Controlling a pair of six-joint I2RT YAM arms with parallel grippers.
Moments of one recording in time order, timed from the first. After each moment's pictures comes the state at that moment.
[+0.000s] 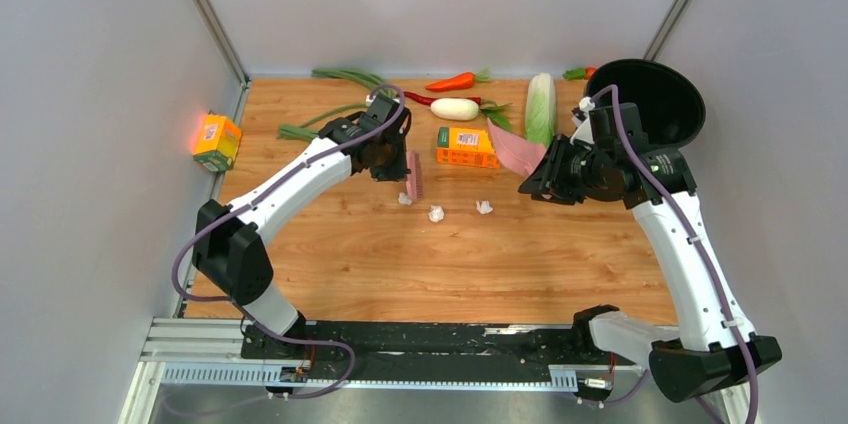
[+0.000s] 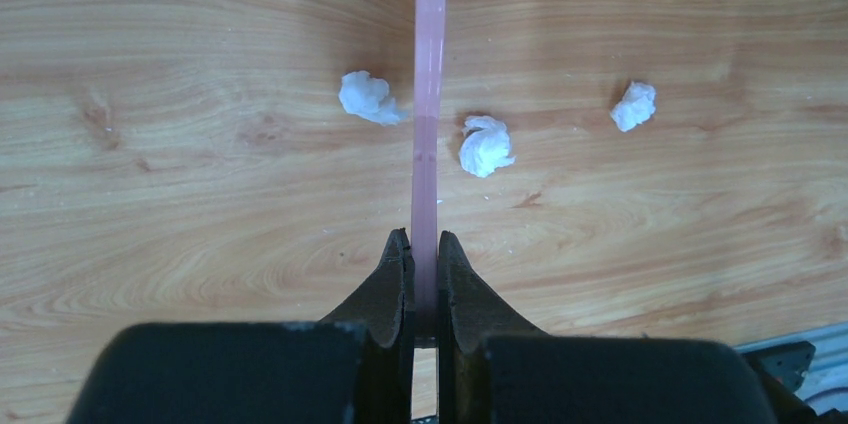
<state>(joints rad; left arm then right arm) -0.63 1.60 1.45 -0.83 -0.08 -0.64 0.25 1.13 1.40 -1.16 -0.36 0.62</state>
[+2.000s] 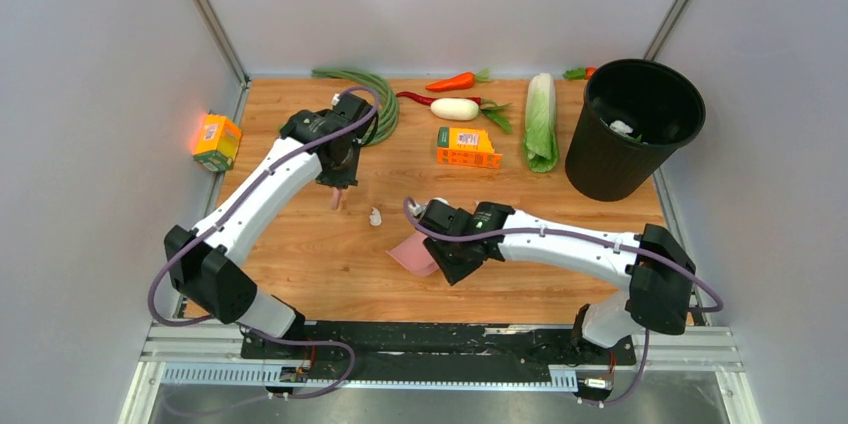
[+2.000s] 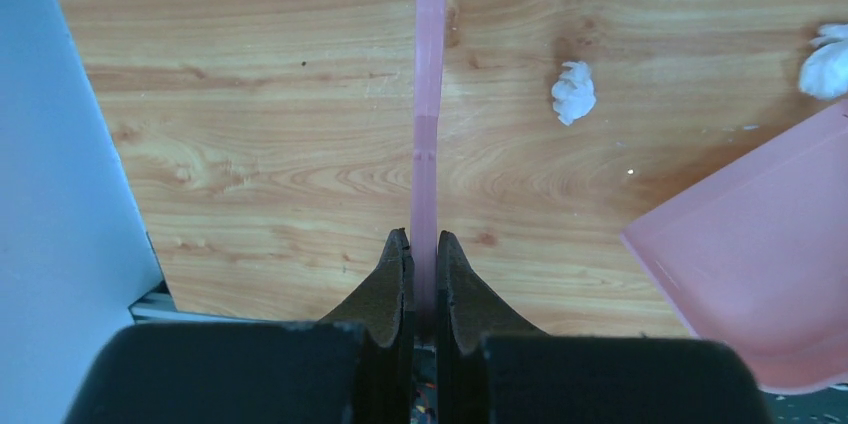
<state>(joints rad) -0.53 1.46 1.51 -1.24 -0.36 -0.37 1.11 1.50 1.16 -0.90 0.07 0.48</state>
